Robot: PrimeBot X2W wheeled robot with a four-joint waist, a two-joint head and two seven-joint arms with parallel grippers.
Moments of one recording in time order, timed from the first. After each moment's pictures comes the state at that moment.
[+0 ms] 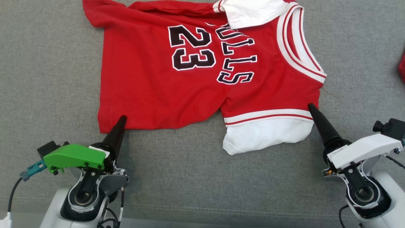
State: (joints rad) left arm -0.21 0.15 -0.27 0.08 -1.75 0.12 0.03; right arm -0.08 -0.38 0.39 -0.06 1.33 -0.13 -0.08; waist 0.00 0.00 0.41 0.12
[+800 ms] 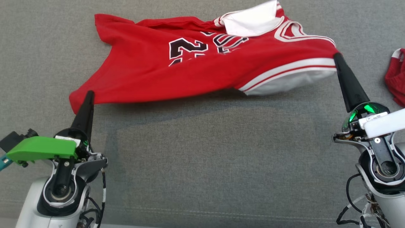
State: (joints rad) left arm -0.22 0.16 -0.17 -0.02 -1.73 0.06 -0.05; right arm -0.17 -0.32 0.26 -0.22 1.46 -0.06 -0.10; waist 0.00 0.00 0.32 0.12
